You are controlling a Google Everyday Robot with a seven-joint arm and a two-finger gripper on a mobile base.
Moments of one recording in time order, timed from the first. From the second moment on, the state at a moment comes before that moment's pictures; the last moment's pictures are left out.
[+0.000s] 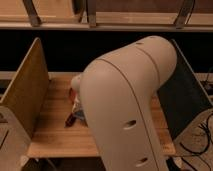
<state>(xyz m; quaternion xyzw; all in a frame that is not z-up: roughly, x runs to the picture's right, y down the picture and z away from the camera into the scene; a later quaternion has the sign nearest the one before) -0.124 0.138 0.817 -0.30 0.20 0.70 0.62</state>
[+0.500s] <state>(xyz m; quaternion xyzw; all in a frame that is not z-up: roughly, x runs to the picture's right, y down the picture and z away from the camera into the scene) -0.103 0.183 0.837 -0.33 0.24 0.72 0.56</state>
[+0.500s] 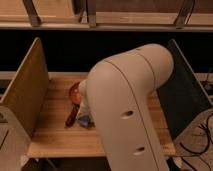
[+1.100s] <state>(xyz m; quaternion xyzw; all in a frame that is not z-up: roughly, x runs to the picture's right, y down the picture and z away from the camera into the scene) -0.090 0.183 0.867 -0.32 0.26 0.71 0.57</state>
